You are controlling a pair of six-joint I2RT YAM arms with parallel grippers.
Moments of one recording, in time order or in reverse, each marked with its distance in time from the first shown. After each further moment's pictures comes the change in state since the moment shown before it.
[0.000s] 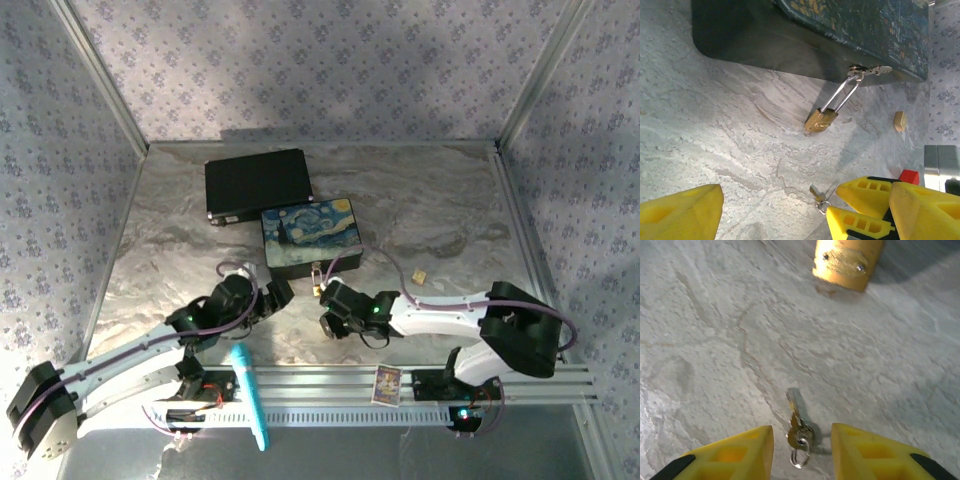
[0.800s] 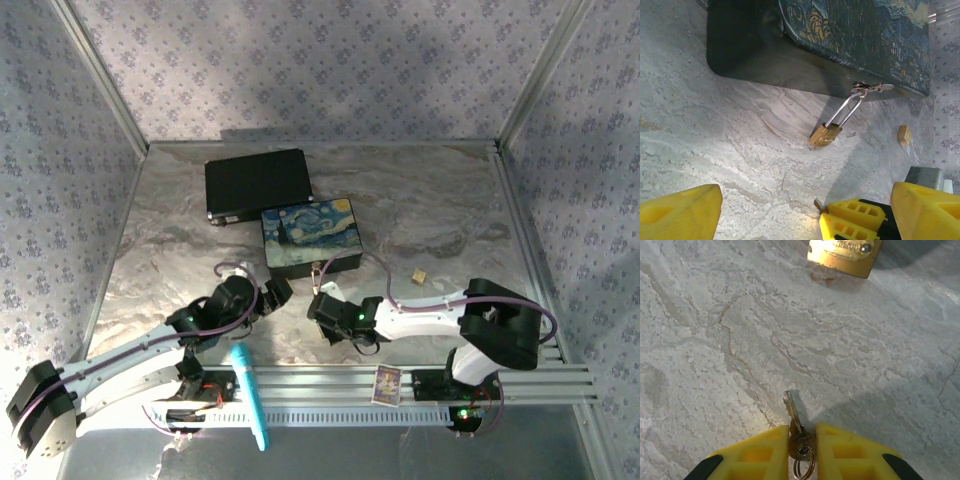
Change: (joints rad) left arm -0.006 0.001 0.000 -0.001 -0.066 -0.007; right arm 0.084 0.098 0.046 -0.040 0.127 0.100
